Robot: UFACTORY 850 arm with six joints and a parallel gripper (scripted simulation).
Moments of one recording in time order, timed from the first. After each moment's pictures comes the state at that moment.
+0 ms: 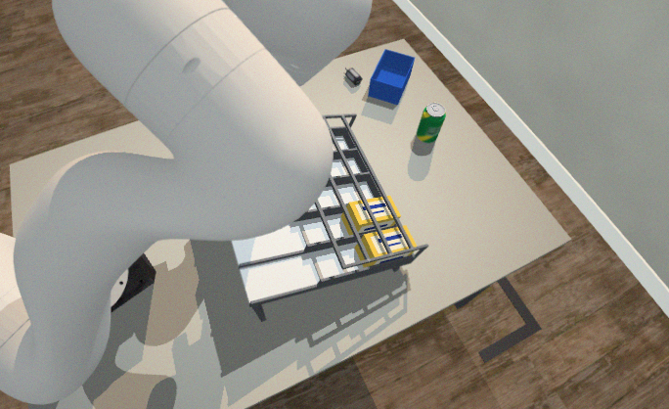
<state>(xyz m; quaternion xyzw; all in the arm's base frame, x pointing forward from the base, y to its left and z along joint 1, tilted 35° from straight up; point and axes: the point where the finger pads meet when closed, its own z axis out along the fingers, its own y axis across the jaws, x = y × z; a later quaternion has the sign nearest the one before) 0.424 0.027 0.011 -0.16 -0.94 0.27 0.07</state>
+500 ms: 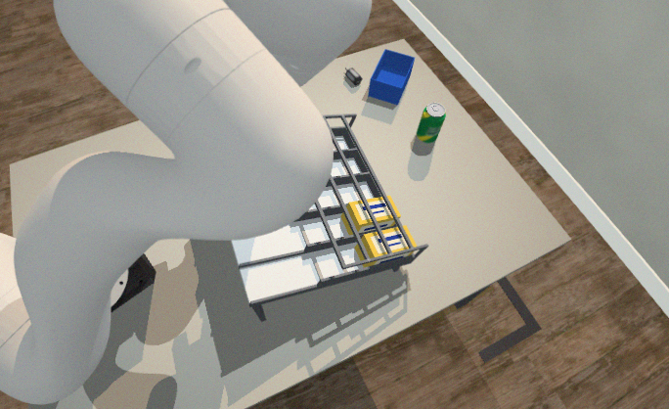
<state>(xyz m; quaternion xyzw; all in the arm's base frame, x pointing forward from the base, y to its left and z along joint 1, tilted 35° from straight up) 0.423 0.026 0.009 -0.16 -0.94 0.27 0.07</state>
